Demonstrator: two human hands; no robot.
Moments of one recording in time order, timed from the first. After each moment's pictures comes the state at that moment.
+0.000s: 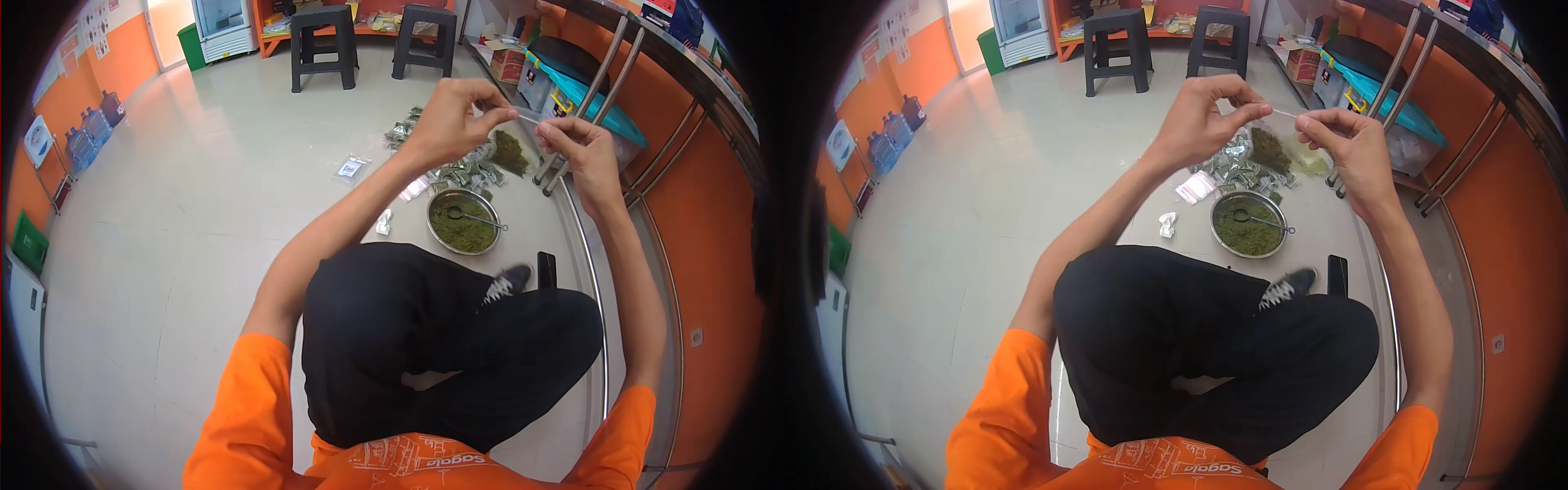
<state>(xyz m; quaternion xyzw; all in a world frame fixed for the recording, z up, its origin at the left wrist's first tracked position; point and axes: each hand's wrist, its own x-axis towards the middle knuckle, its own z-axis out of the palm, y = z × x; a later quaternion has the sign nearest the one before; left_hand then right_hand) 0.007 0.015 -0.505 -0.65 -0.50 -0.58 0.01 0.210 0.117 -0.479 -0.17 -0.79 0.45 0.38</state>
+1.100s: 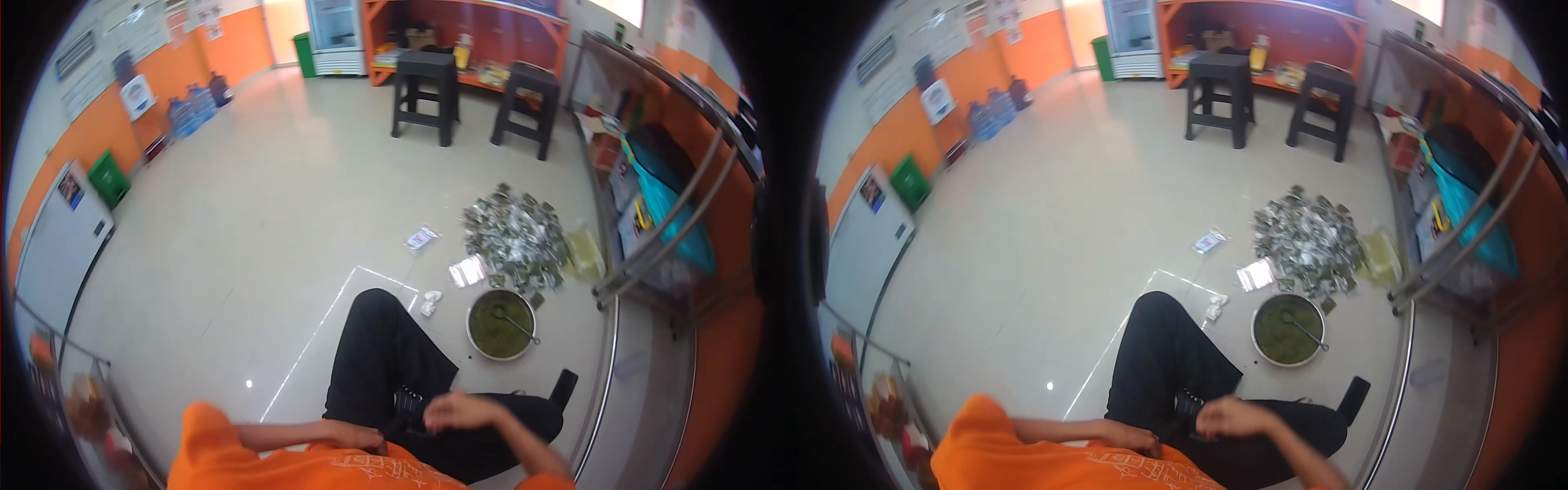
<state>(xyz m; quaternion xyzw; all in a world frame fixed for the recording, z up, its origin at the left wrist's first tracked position) 0.101 -0.187 -0.691 -0.60 -0.40 -0.31 -0.62 0.202 0.092 -0.678 0.09 -0.70 0.63 -0.33</state>
